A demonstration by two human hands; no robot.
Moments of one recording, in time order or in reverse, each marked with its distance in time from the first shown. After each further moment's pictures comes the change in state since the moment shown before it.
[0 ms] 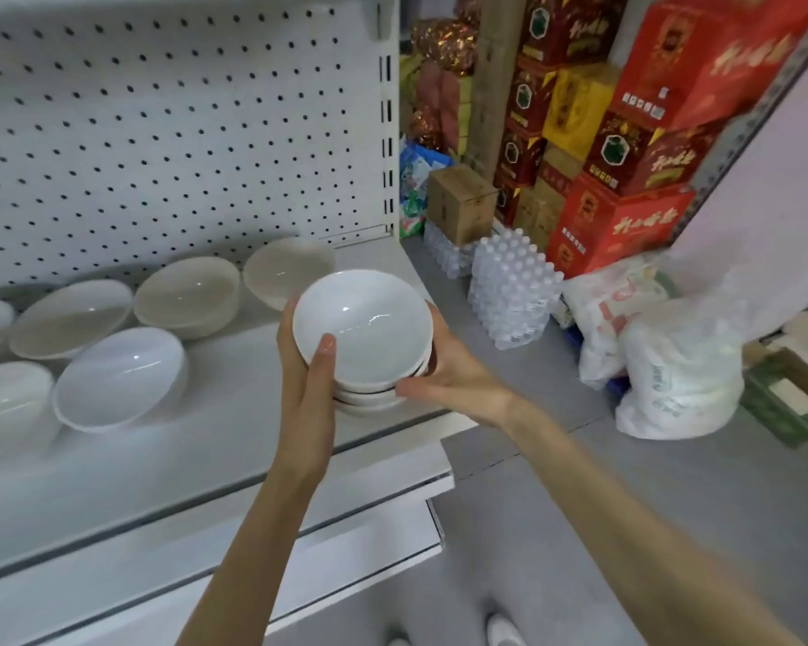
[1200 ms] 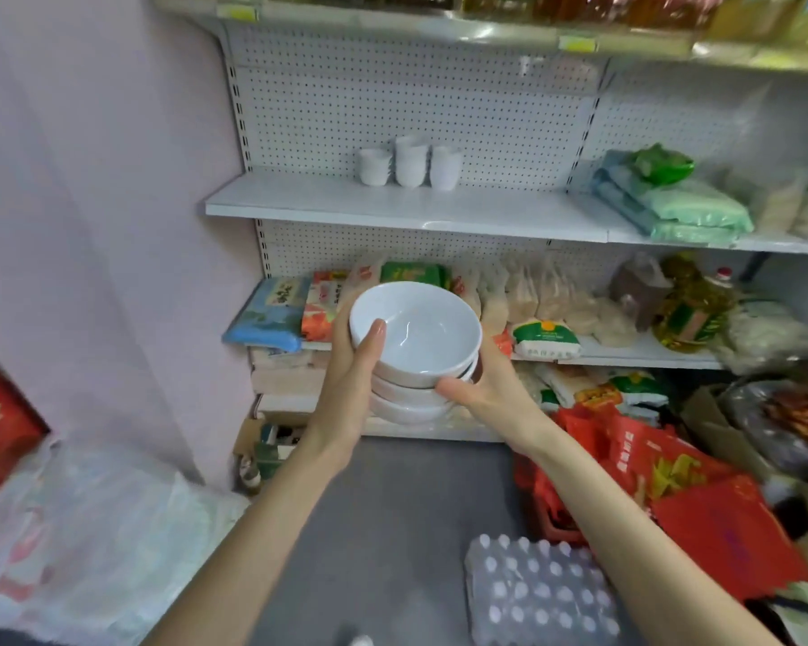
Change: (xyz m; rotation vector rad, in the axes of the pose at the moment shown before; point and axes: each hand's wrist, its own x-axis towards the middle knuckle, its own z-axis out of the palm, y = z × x) left_hand -0.265 -0.047 1.091 -0.370 -1.328 -0.163; right_hand -0.663 0.055 -0.815 -0.339 1.434 0.139
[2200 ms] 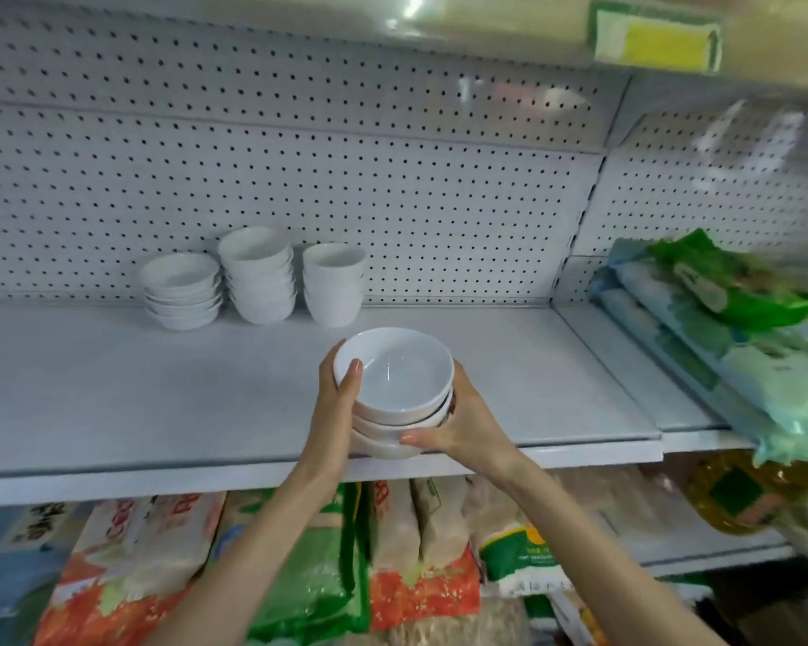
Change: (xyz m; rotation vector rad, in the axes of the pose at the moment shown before) left_hand 0.703 -0.263 0.237 -0.006 -0.042 -0.124; right_hand 0.623 0.303 -0.328 -0.093 0.091 0.121
